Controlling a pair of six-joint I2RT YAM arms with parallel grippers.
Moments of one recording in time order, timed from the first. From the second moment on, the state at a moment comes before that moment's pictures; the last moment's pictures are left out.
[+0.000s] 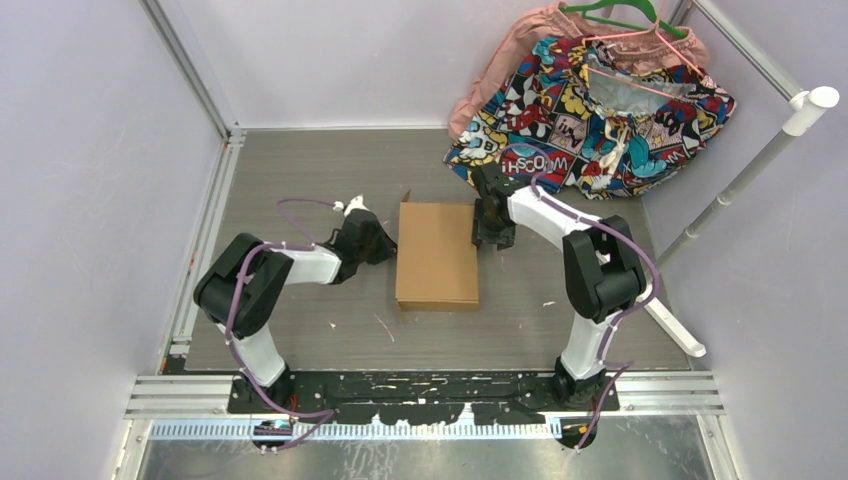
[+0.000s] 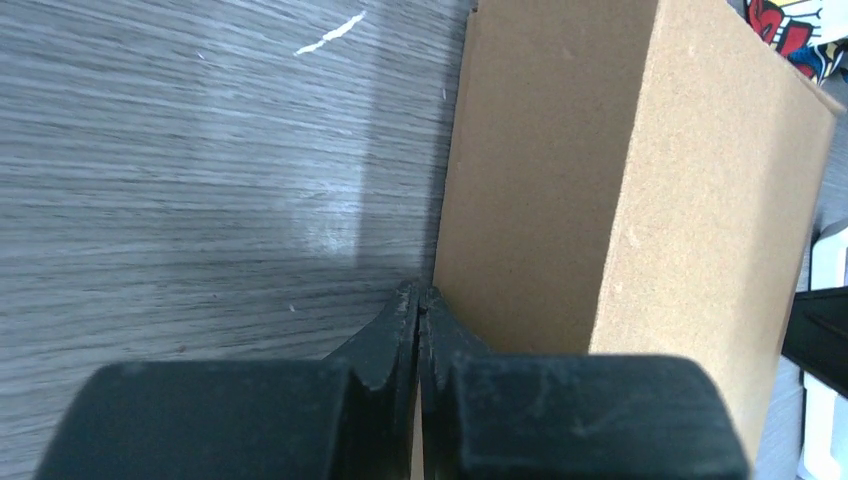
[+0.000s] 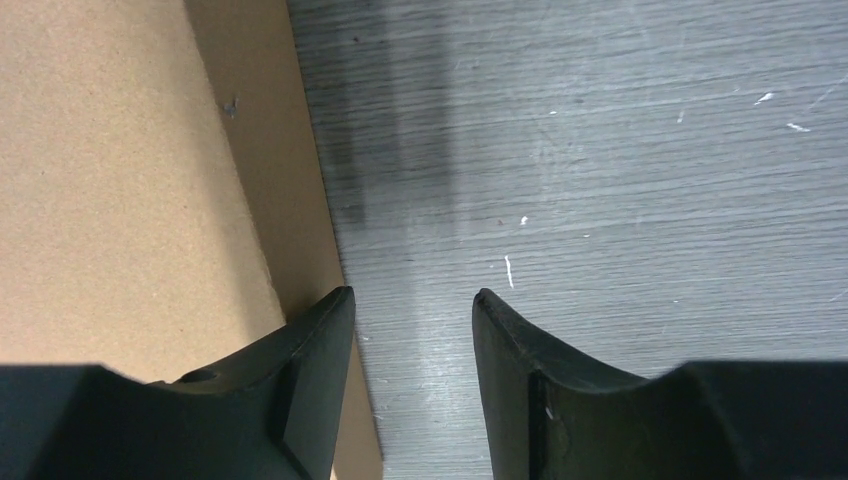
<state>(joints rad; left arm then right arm) -0.56 1.76 0.76 0.33 -0.04 -0.88 0.41 1.82 1.29 -0.72 0.14 0.50</state>
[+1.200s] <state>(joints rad) -0.54 1.76 0.78 0.31 -0.07 -0.84 0.44 1.86 1.30 -0.73 0.13 0.49</state>
